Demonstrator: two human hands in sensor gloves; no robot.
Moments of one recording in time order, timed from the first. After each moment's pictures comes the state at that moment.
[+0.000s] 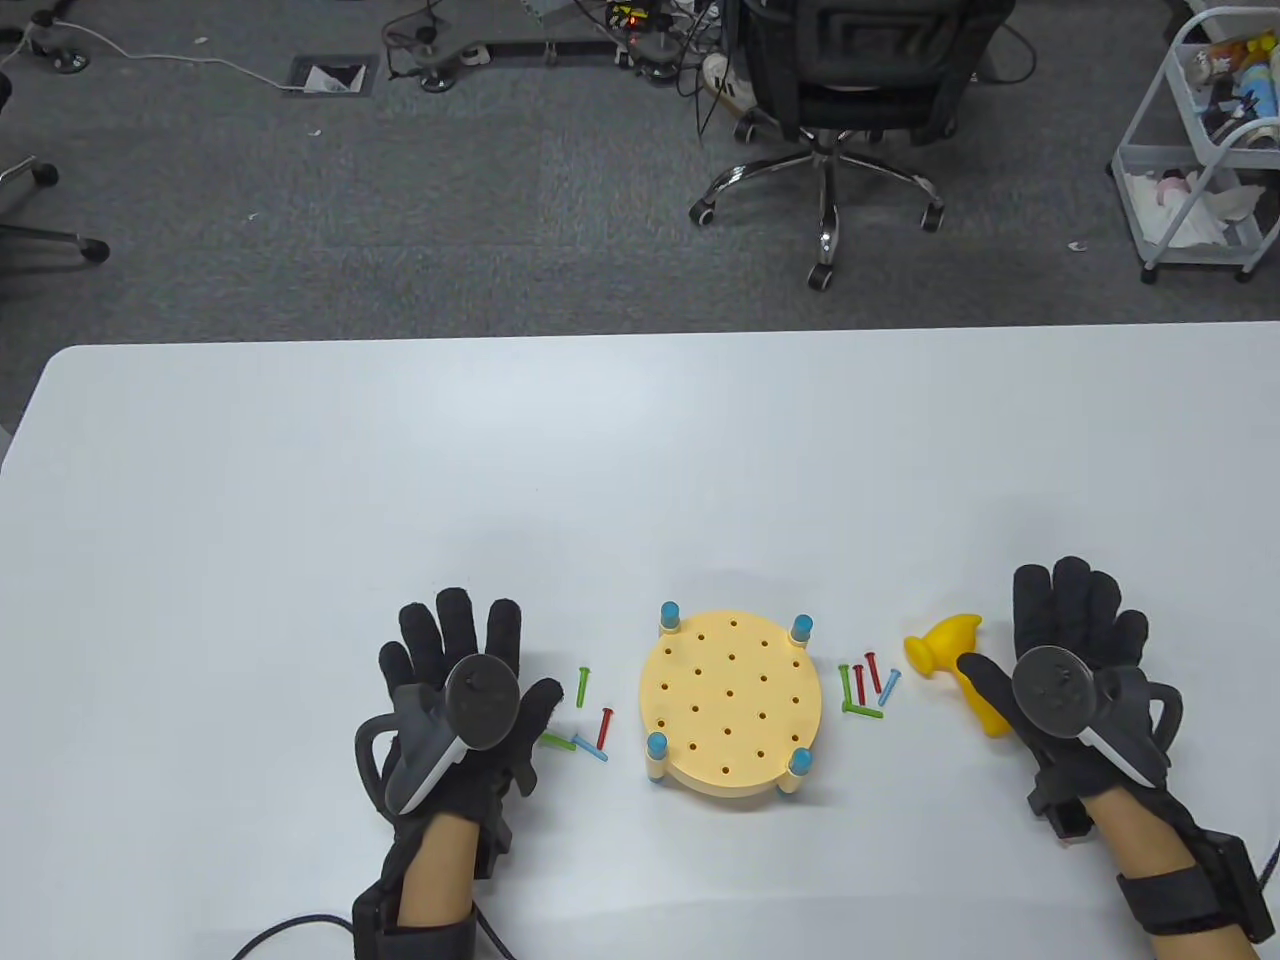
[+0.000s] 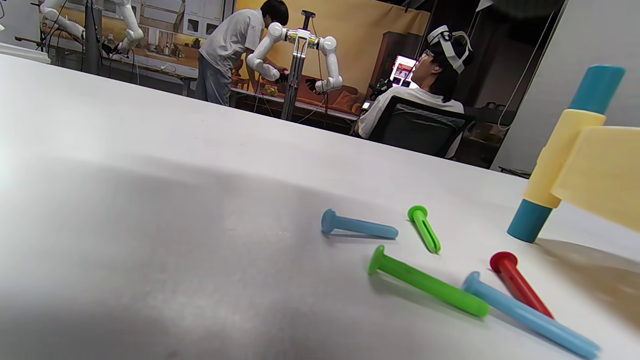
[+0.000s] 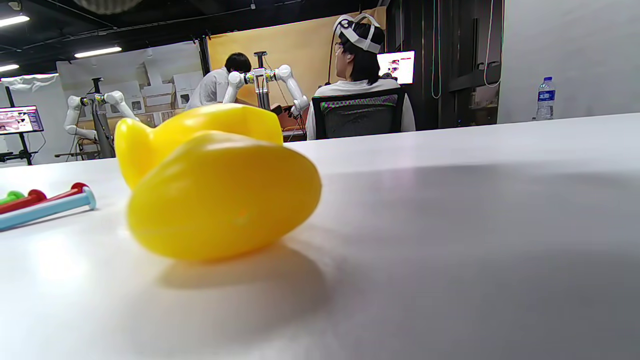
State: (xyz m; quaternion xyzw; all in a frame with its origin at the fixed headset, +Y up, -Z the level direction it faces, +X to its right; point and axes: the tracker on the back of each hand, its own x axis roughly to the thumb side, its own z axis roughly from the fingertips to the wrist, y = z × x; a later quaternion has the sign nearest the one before) left_hand -0.190 -0.738 -0.230 -0.05 0.01 0.12 0.99; right_hand 0.326 -0.759 -0.232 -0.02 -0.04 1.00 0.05
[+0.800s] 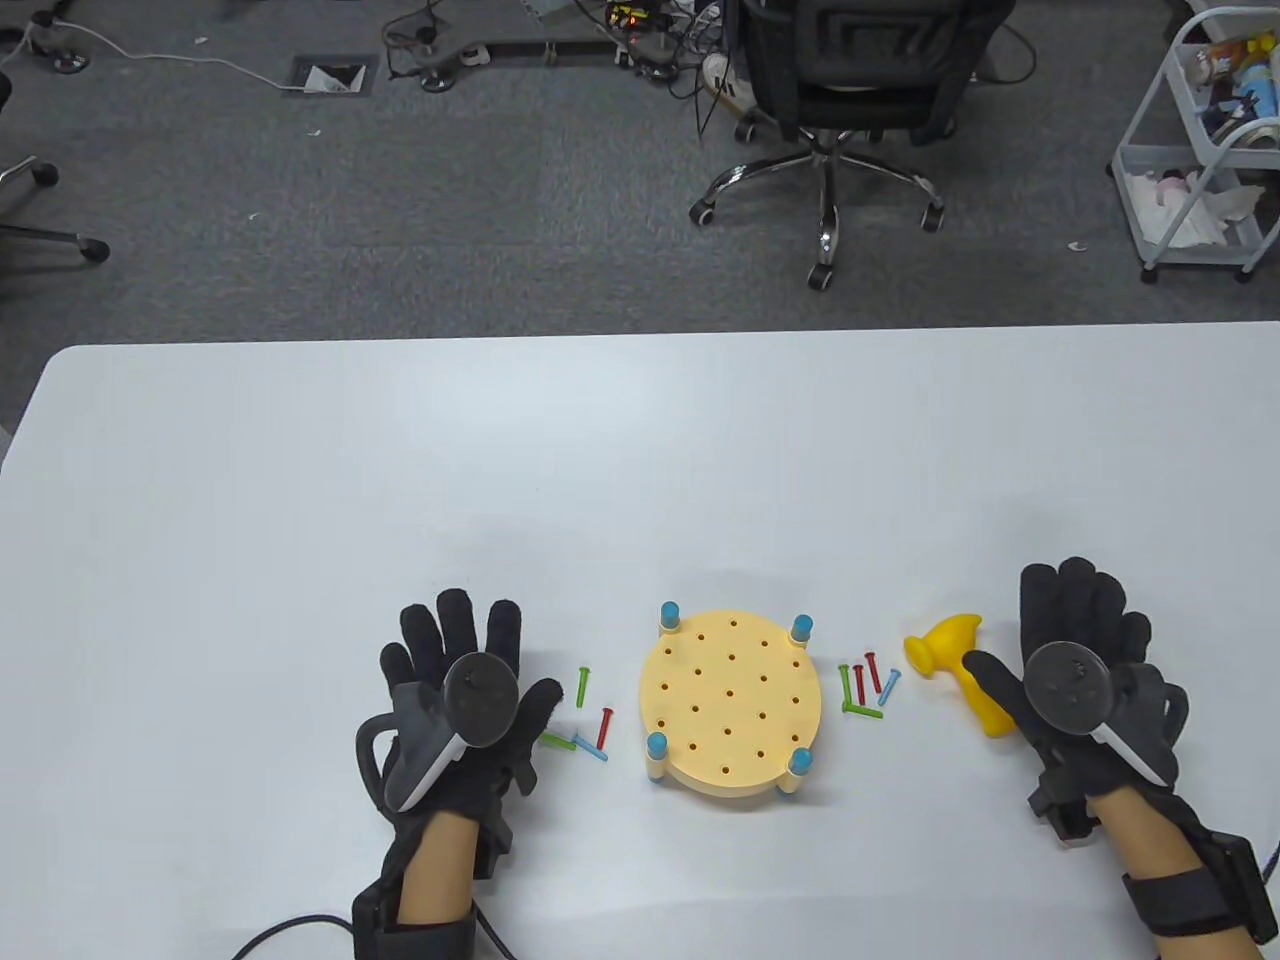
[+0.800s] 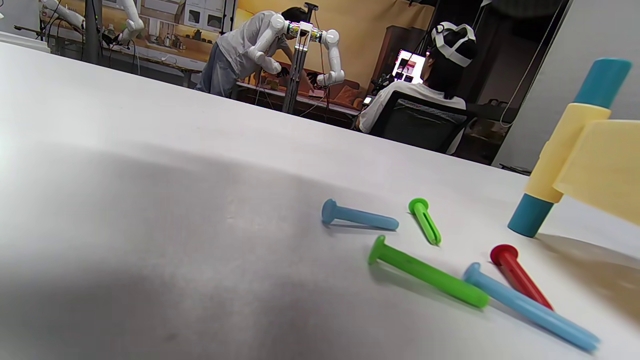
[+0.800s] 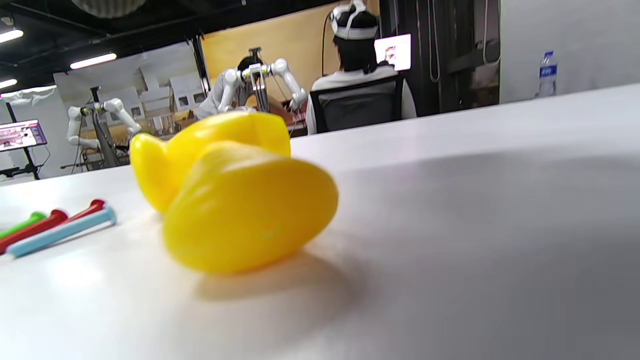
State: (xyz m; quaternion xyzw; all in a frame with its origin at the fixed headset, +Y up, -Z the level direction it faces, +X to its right) left_hand -0.190 -0.738 -0.231 -0.06 0.01 0.12 0.99; right_hand 0.329 -0.758 -0.233 -0.02 -0.02 1.00 0.09
